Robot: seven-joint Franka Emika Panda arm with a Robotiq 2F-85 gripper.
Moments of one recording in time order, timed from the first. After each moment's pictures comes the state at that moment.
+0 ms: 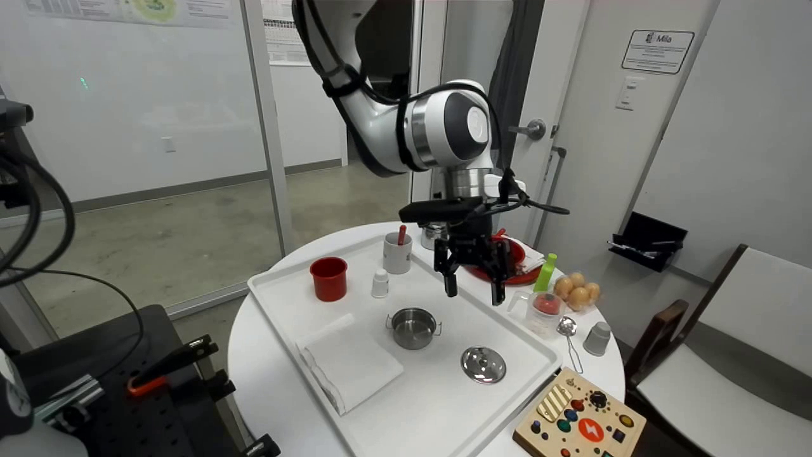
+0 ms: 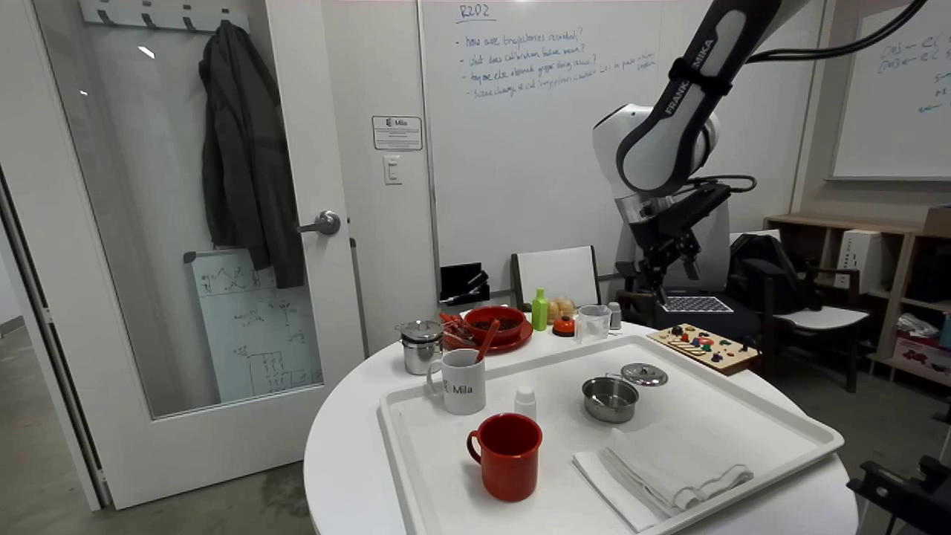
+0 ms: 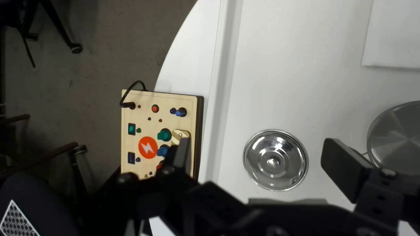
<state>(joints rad) -0.03 0.57 -0.11 -1.93 -0.51 2.29 0.27</state>
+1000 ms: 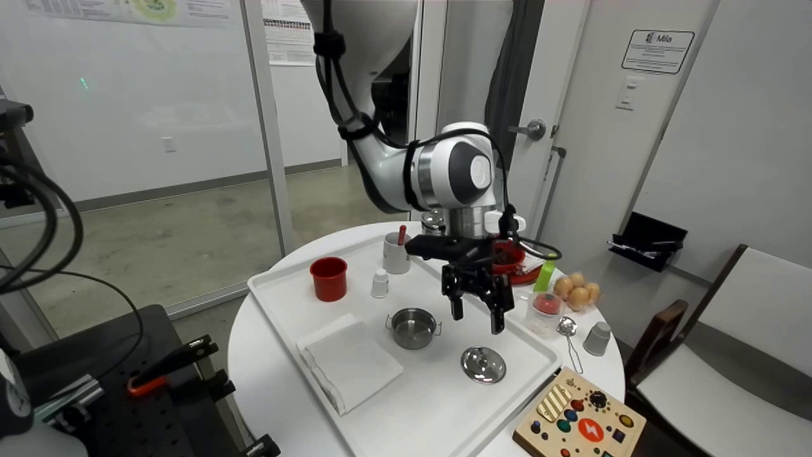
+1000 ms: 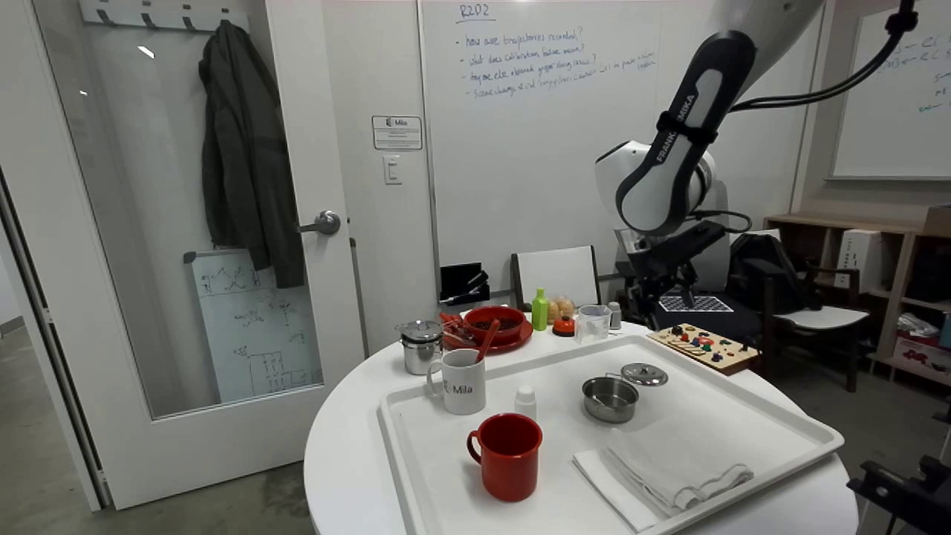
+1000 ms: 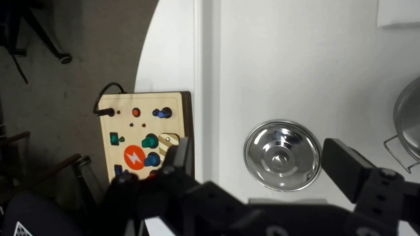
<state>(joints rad) 0.00 0.72 -0.17 -1.88 -0.46 2.43 0.38</state>
